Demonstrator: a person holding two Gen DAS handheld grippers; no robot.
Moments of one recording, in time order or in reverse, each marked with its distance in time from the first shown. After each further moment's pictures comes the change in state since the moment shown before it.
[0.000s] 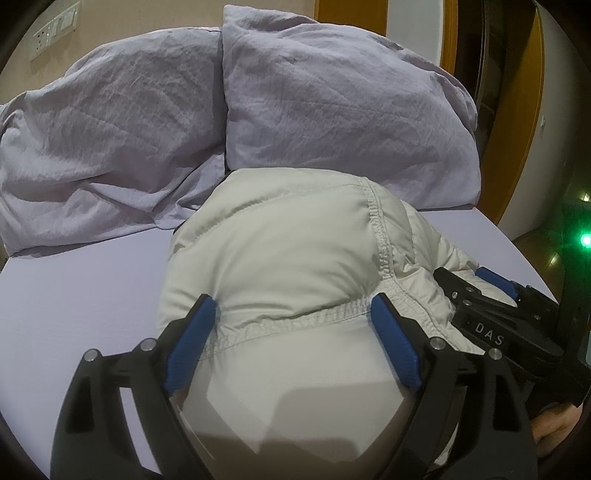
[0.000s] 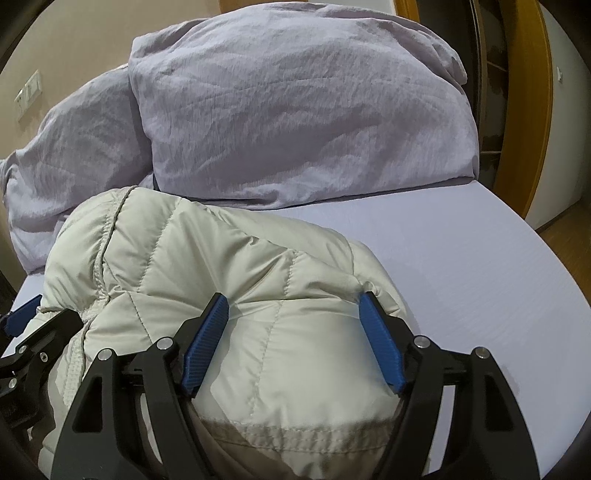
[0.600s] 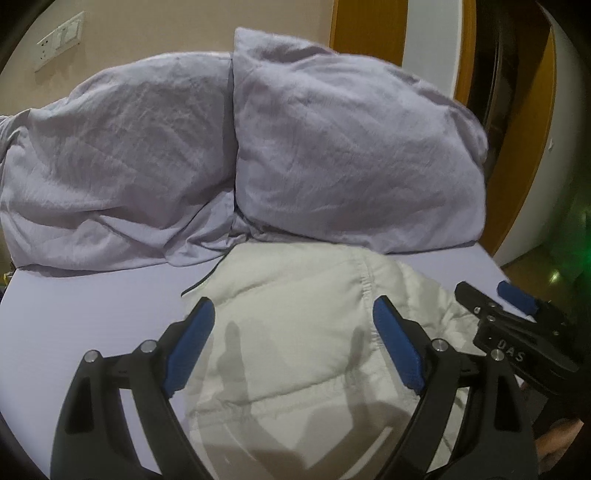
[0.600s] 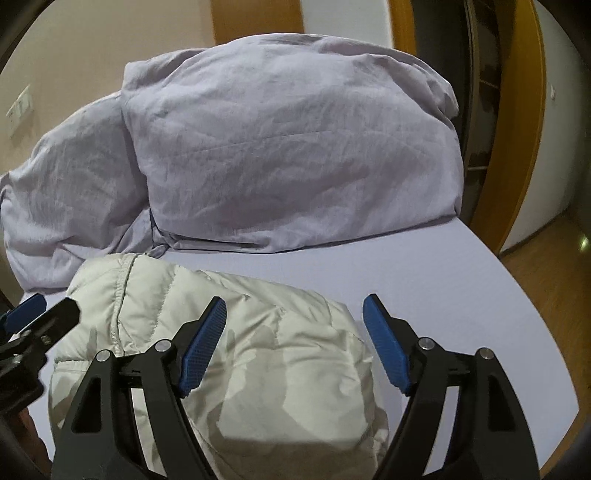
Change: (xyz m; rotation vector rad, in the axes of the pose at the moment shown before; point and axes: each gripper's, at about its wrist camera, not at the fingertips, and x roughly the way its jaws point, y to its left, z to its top) left arm -0.011 0.006 0.057 -0.045 -0.013 0.020; right arm -0.026 0.006 0.056 -0.016 -0.018 -0.046
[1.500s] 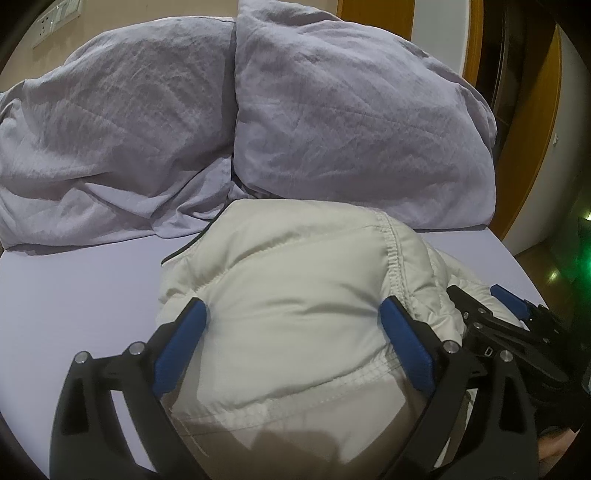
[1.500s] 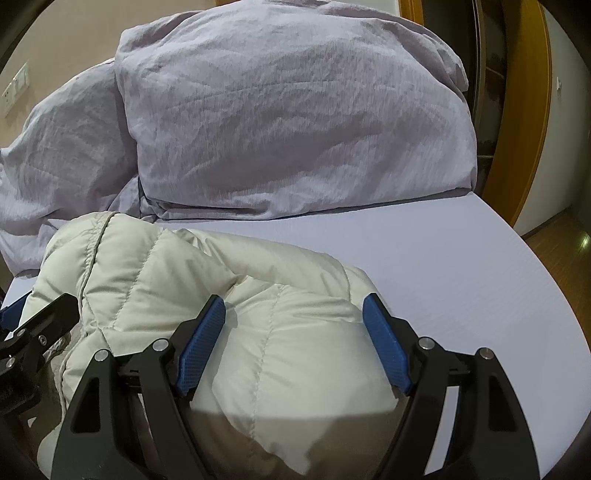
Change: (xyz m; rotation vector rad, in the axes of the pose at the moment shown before) left arm 0.035 0.008 -0.030 -0.021 0.022 -0.020; right arm 0.039 0.000 -0.034 0.013 0.022 0.014
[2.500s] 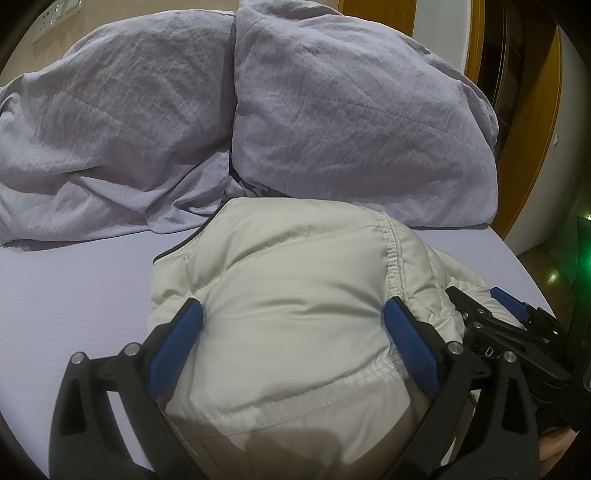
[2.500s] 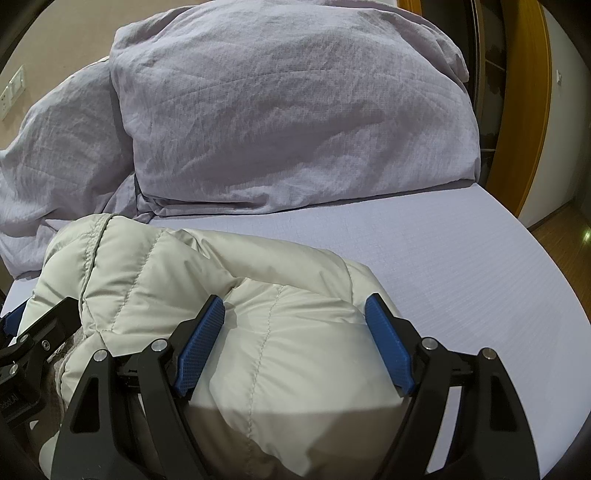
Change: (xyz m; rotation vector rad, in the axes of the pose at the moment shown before) left arm 0.005 -0.001 -0.002 -0.002 -0.001 -0.001; right arm 0.008 -0.001 -0.002 0.010 0.007 0.021
